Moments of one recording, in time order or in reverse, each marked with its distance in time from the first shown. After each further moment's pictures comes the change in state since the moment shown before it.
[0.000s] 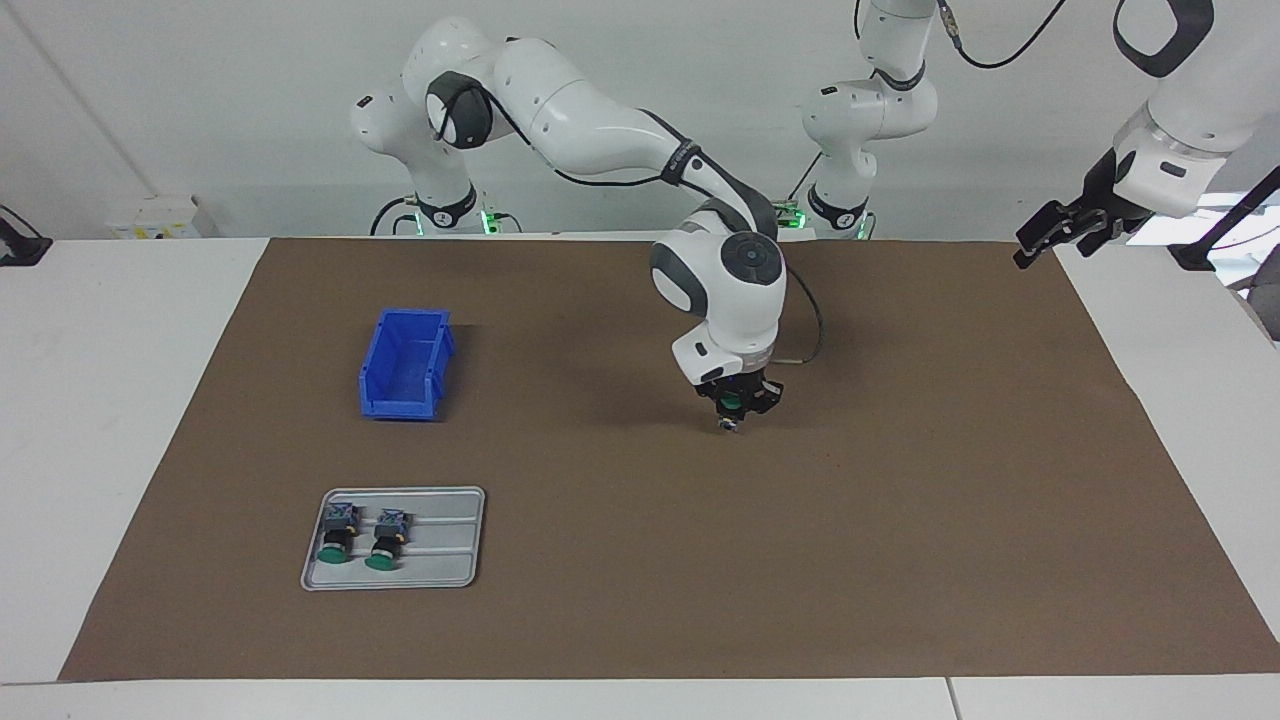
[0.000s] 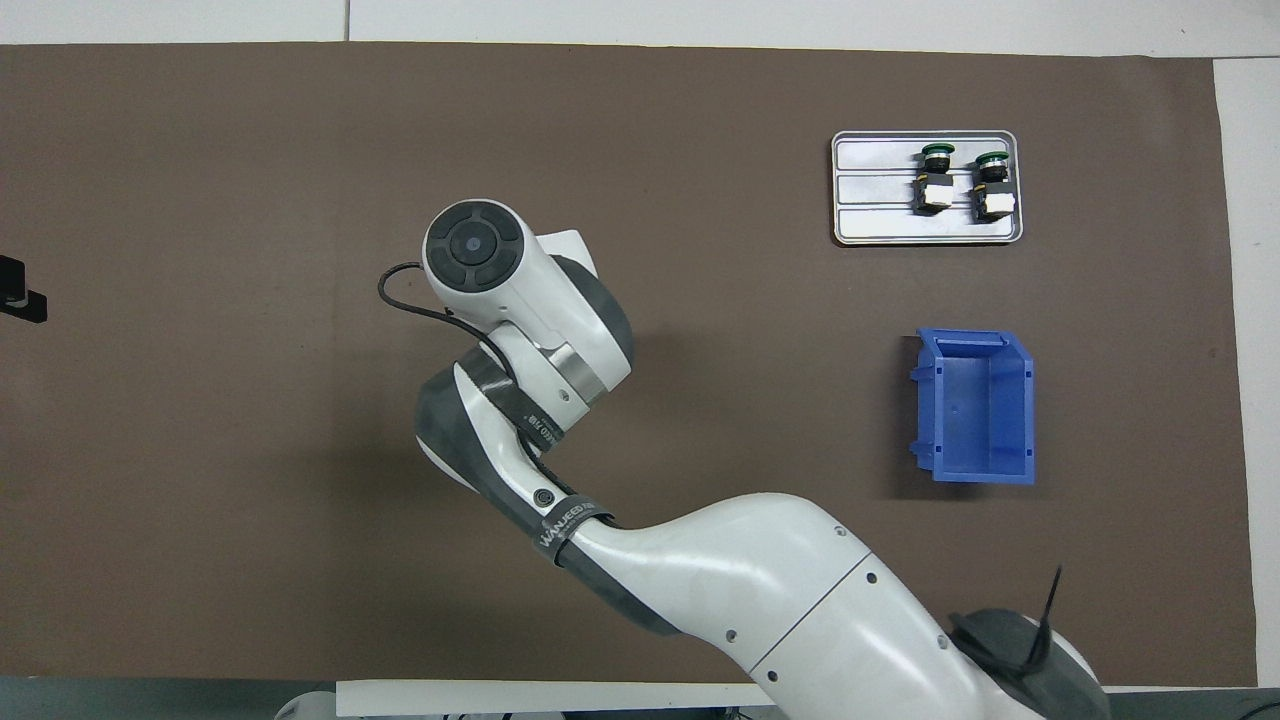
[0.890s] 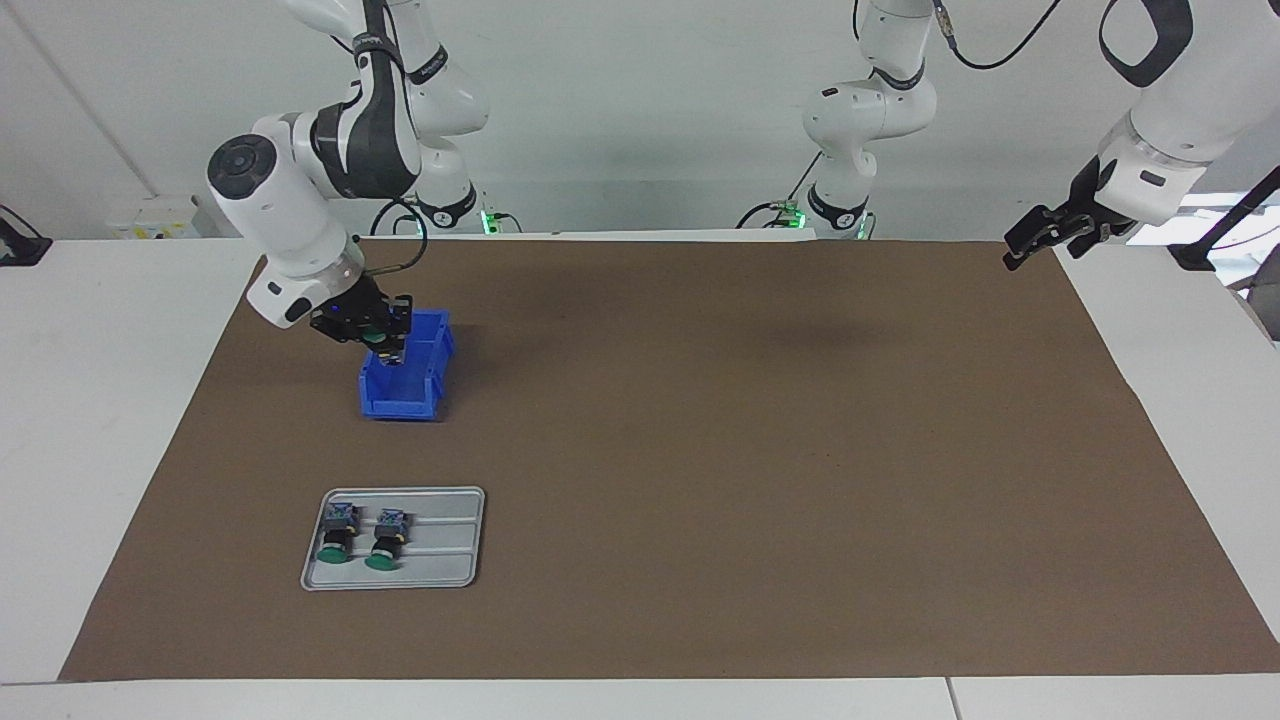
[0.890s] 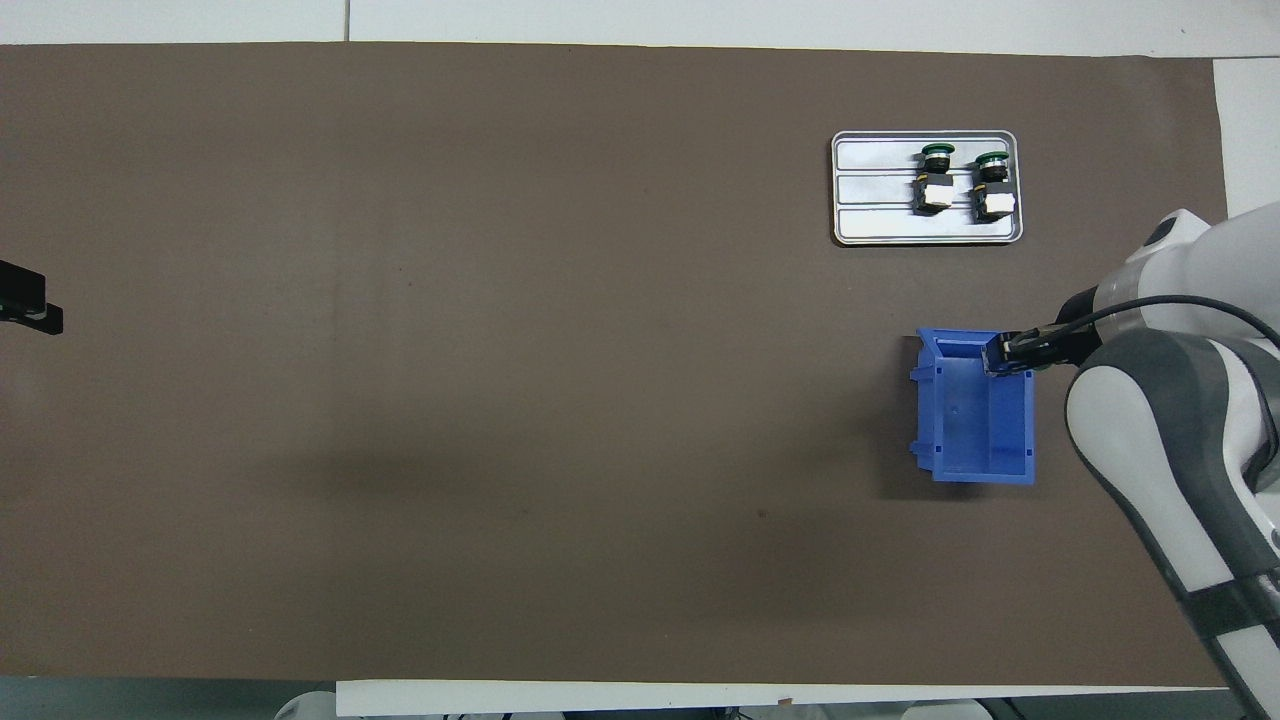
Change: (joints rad) left arm 0.042 -0.003 -0.065 -0.032 0.019 0.000 0.000; right arm -0.622 -0.802 -0.005 -1.073 -0.013 0.217 -1.044
